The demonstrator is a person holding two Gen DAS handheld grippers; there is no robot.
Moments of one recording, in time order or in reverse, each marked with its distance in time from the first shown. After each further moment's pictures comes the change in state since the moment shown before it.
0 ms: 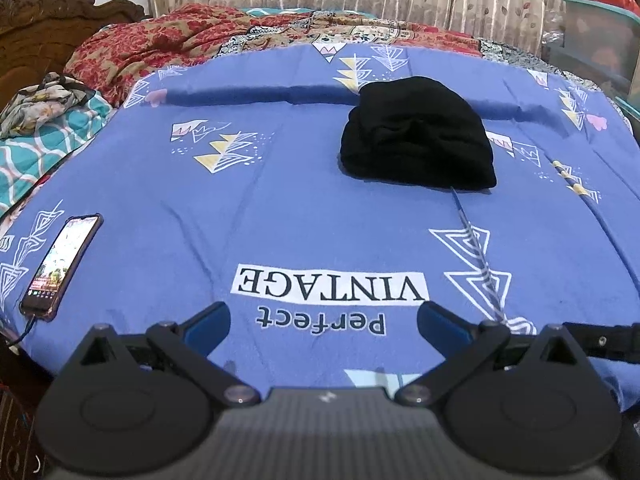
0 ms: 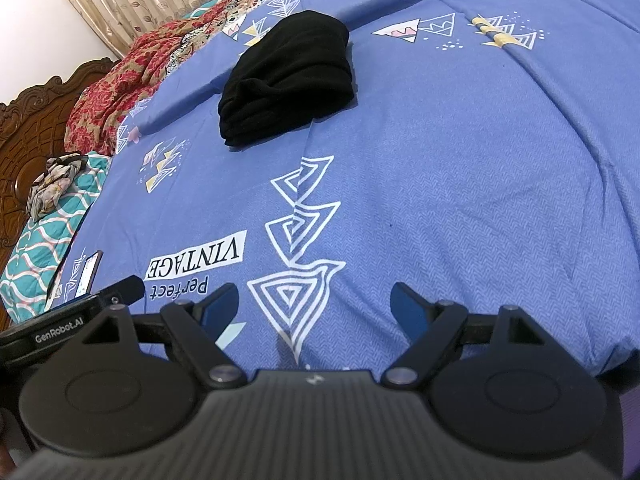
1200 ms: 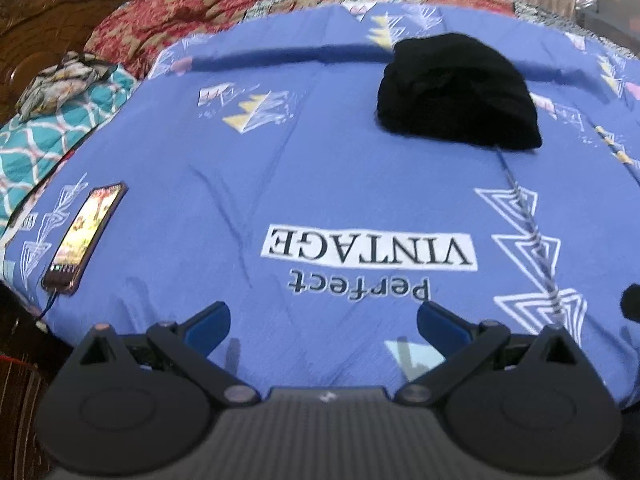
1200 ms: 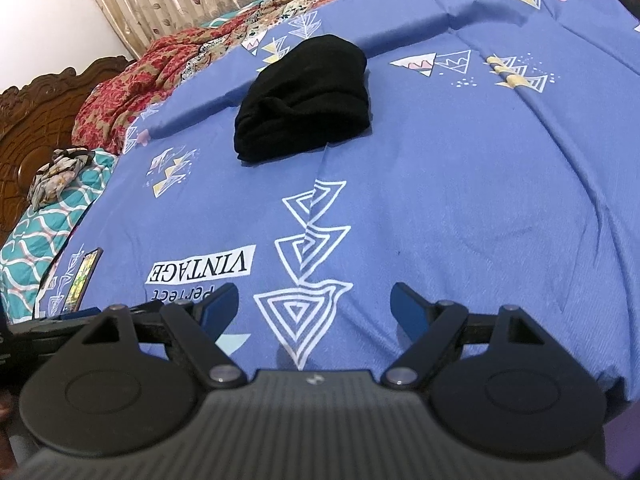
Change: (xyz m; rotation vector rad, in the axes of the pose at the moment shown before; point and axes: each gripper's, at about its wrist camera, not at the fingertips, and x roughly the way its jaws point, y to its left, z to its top) left arm 0.022 0.001 -0.005 -0.003 0.122 0.122; right arm -0.008 0.017 -0.002 -0.078 -0.070 -0.022
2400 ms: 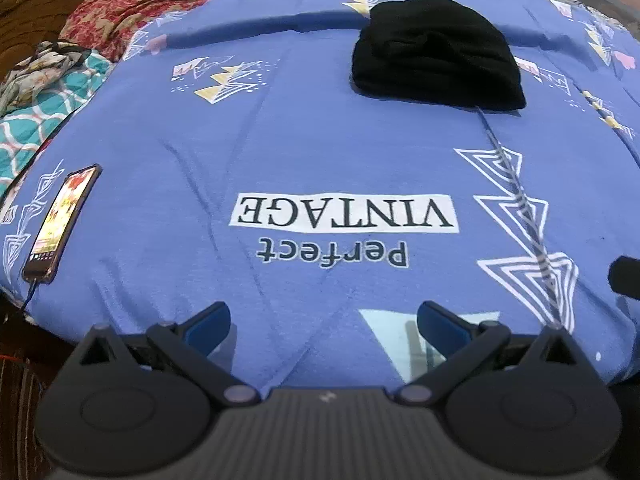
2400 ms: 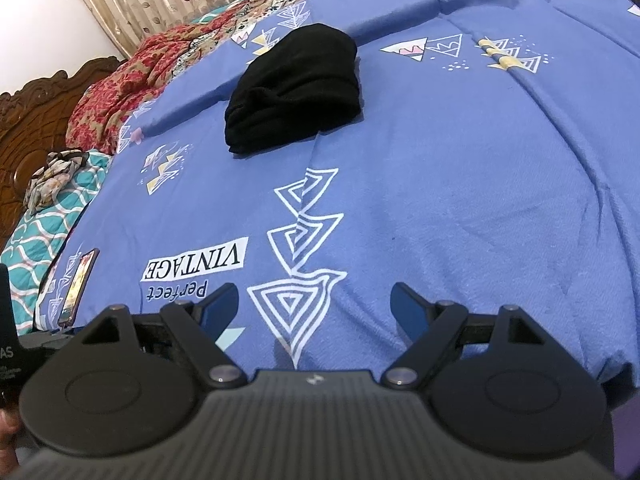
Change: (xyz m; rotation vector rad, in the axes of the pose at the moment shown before) left arm 0.008 -0.012 -0.006 0.050 0.083 -0.044; right arm 0.005 -0.002 -0.006 0.041 0.019 -0.008
